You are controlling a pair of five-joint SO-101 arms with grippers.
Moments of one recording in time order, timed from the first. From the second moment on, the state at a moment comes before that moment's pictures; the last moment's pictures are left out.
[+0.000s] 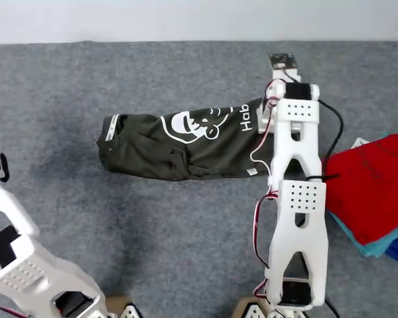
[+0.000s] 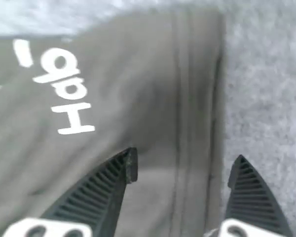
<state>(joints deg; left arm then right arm) -44.9 16.7 -20.7 98.3 -13.2 0.9 69.8 -74.8 90.4 5.5</state>
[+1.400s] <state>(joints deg) -40.2 6.2 -18.6 99.2 -12.1 -34.7 64.6 -92.1 86.7 18.4</state>
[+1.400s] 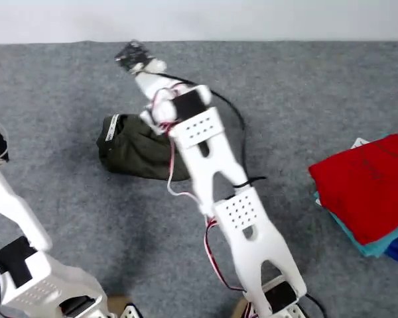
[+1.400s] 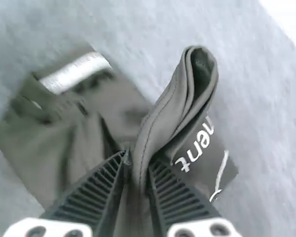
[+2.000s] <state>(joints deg) -40.2 6.2 -14.9 99.2 -10.9 -46.3 63.4 -78.5 74.4 21.0</state>
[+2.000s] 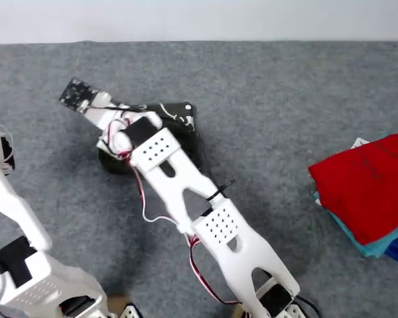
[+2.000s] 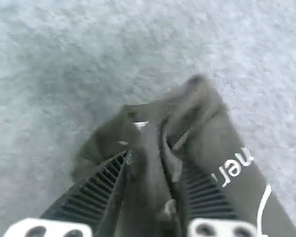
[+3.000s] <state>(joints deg) -40.2 6.2 -14.9 99.2 -10.9 -32.5 66.4 -83.8 96.9 24.5</state>
